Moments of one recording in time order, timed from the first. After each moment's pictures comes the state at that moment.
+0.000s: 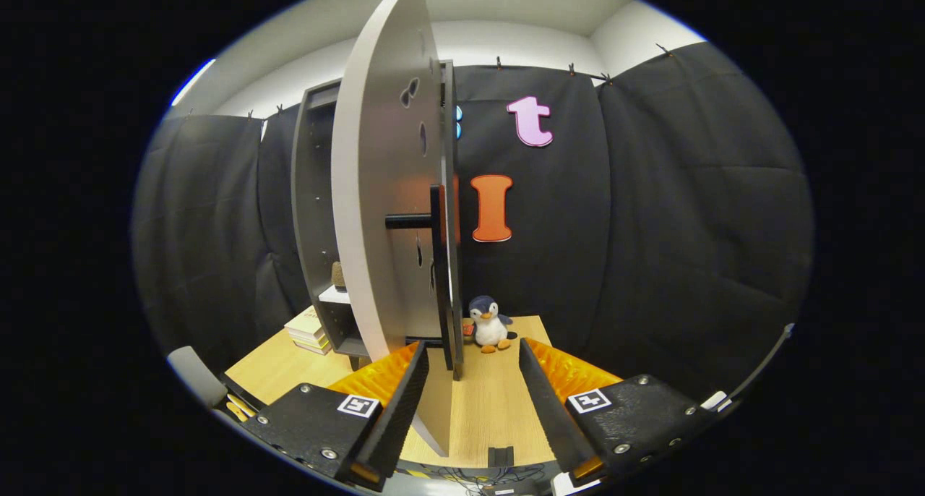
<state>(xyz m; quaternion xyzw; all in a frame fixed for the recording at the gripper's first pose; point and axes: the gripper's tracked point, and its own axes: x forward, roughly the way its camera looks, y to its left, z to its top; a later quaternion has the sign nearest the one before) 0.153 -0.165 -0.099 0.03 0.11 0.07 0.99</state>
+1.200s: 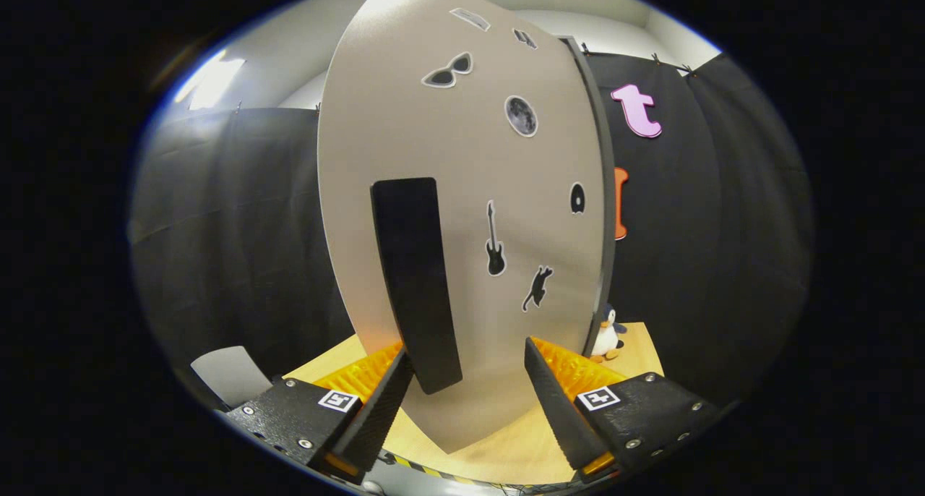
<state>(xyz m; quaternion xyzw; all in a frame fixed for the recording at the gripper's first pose) 0.199 0.035 -0.086 0.05 0.11 0.23 0.97</state>
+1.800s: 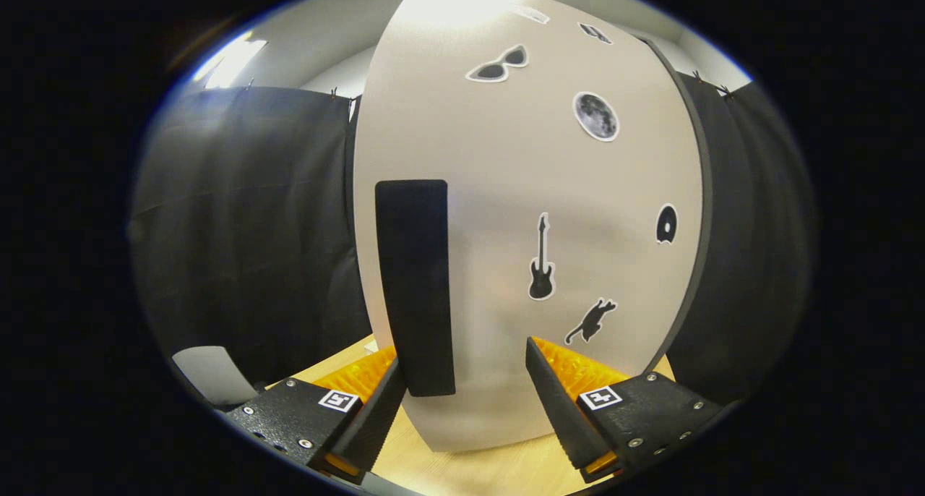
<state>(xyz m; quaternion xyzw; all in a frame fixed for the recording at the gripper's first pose) 0.243 0.119 -0.078 0.01 0.09 0.23 0.97</state>
